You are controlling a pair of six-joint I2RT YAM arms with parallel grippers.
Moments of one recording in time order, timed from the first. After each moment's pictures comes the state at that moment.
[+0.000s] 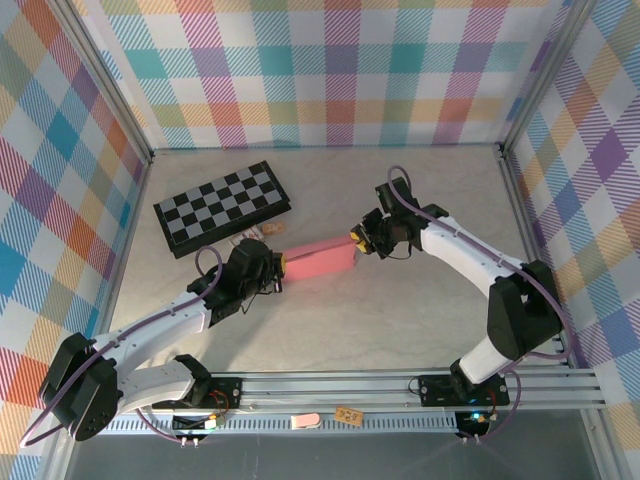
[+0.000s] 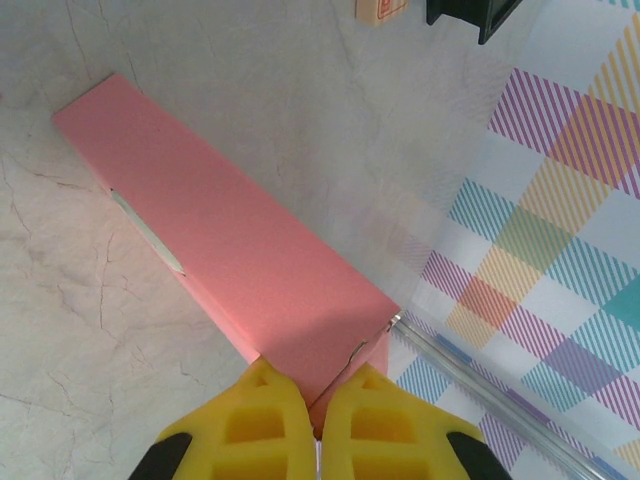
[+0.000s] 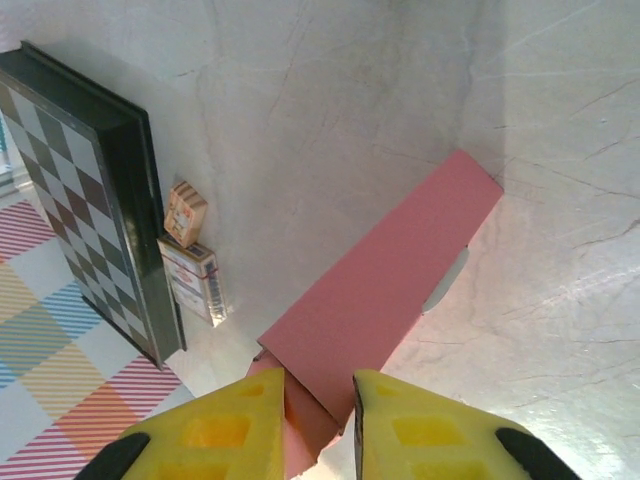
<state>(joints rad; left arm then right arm) -0.66 1.11 0.62 -0.16 -0.14 -2.09 0.51 1.58 1.17 -0.59 -0.31 1.38</state>
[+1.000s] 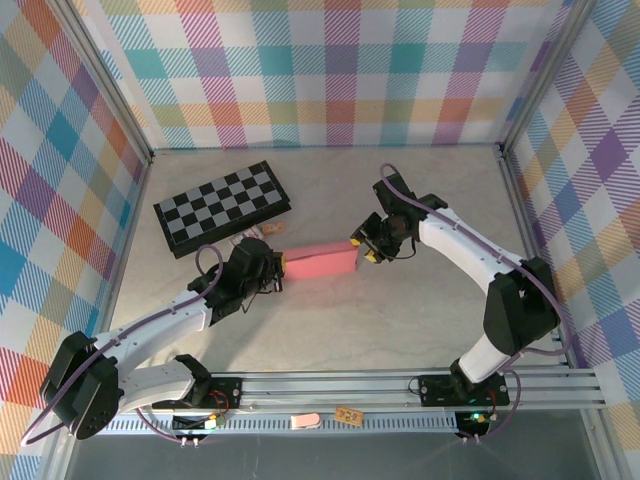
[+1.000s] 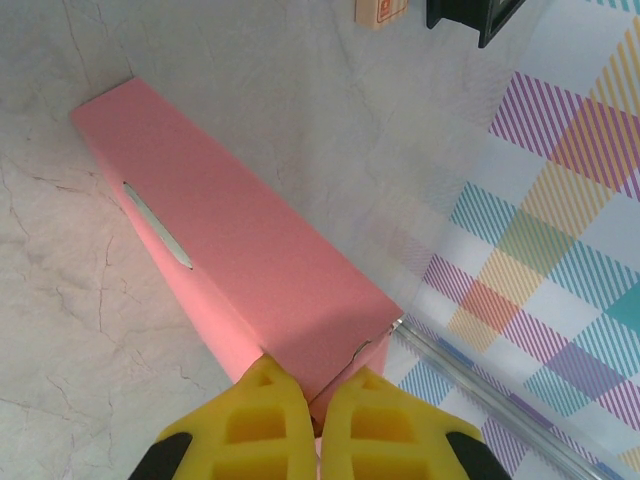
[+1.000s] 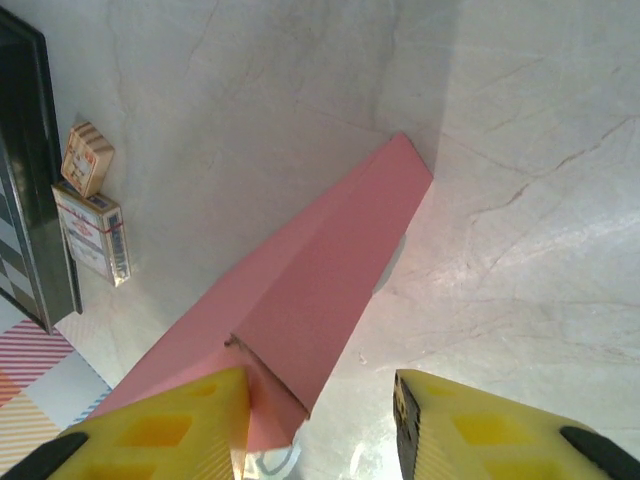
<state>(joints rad) -0.66 1.12 0.63 -0.17 -0.15 -2.09 0.52 1.60 1.27 -0.81 -0.32 1.19</state>
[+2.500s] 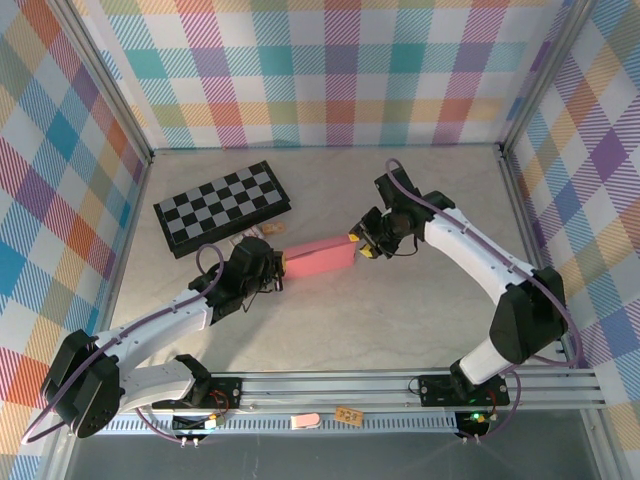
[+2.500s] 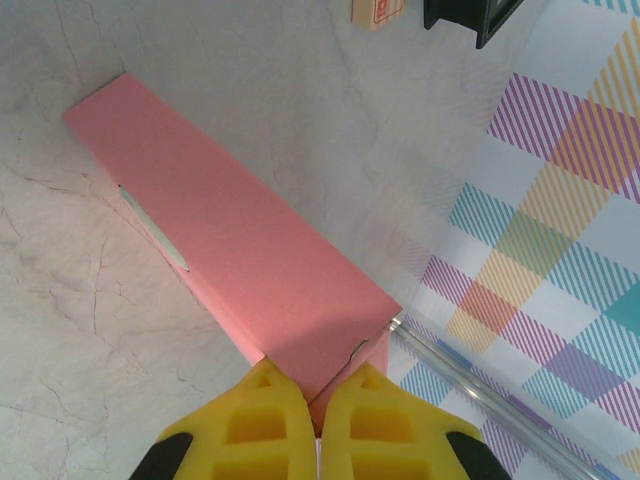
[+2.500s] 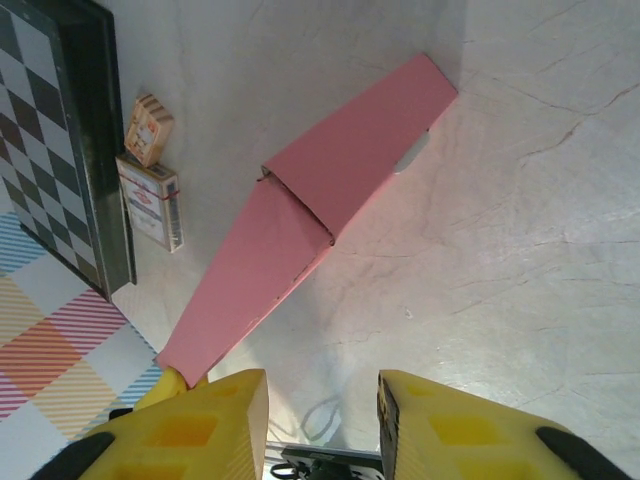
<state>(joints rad) -0.66 1.13 0.63 -0.16 -0.15 -2.09 0.52 1.55 1.32 -0.84 -0.36 1.26</state>
